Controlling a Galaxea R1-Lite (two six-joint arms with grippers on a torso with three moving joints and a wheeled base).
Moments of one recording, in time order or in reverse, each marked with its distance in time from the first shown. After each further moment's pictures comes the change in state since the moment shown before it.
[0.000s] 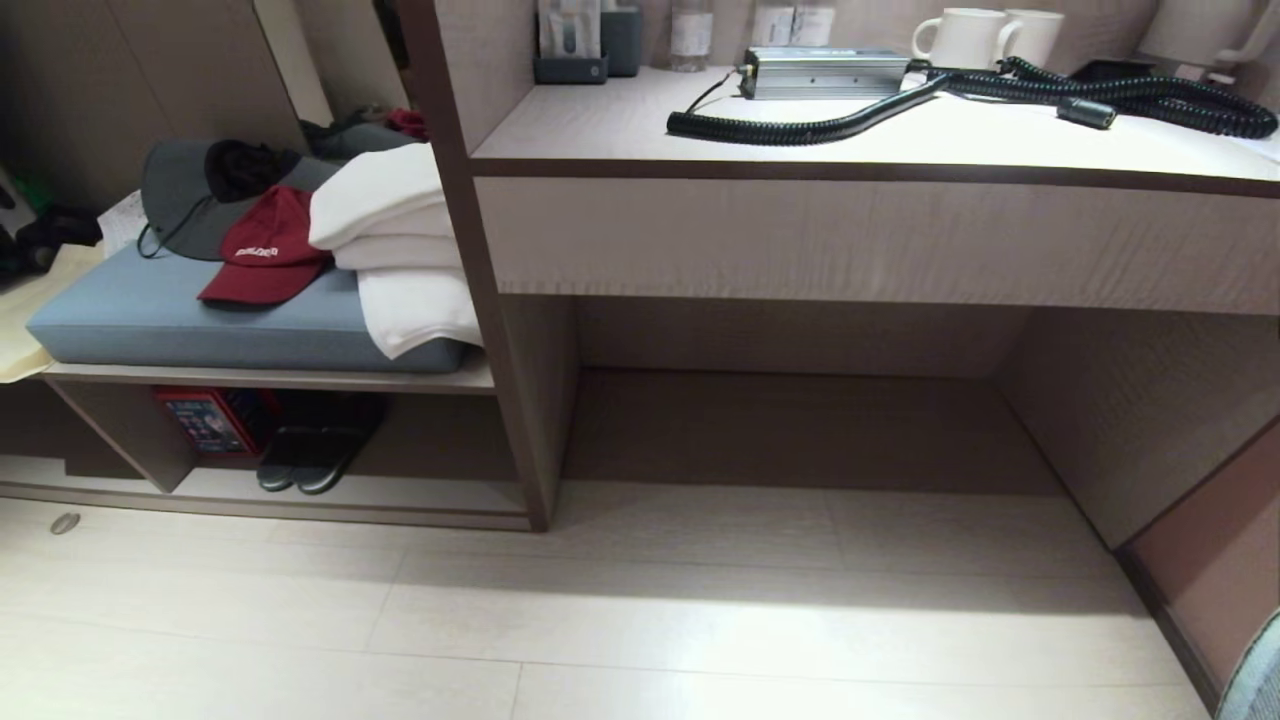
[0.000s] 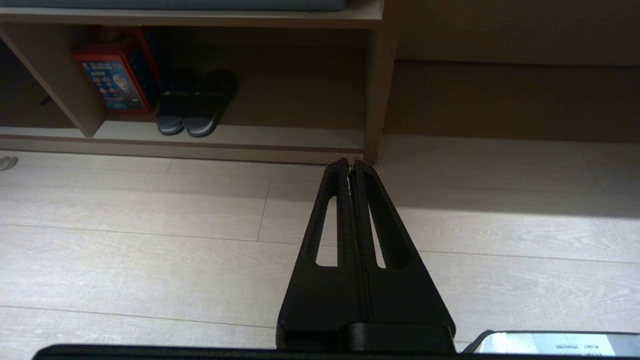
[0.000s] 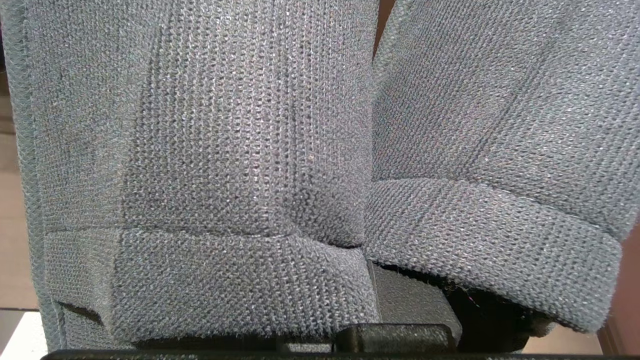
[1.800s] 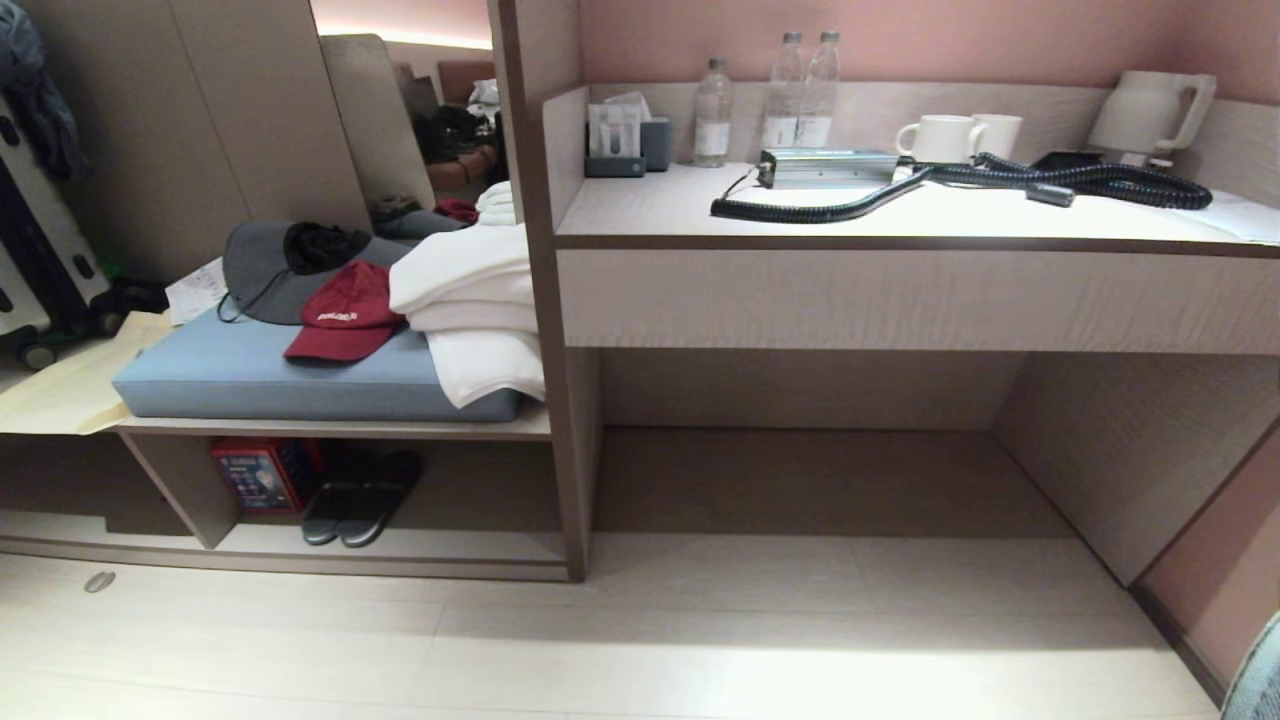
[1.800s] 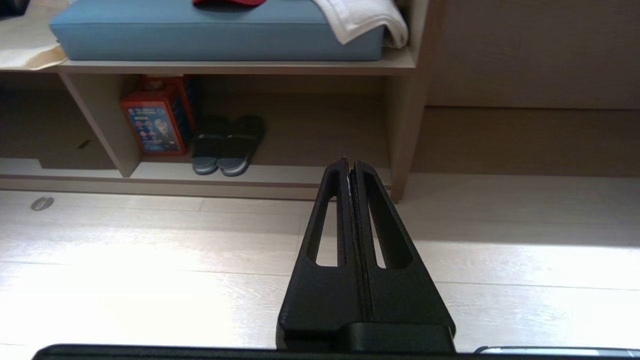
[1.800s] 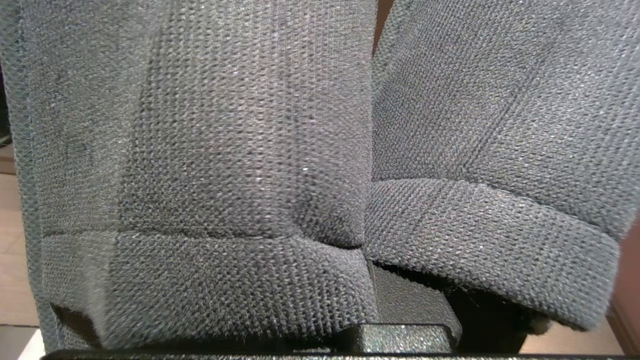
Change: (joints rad) left arm 0.000 0.000 0.000 0.000 0.000 0.001; right arm 0.000 0.000 0.000 0.000 -0.001 0.001
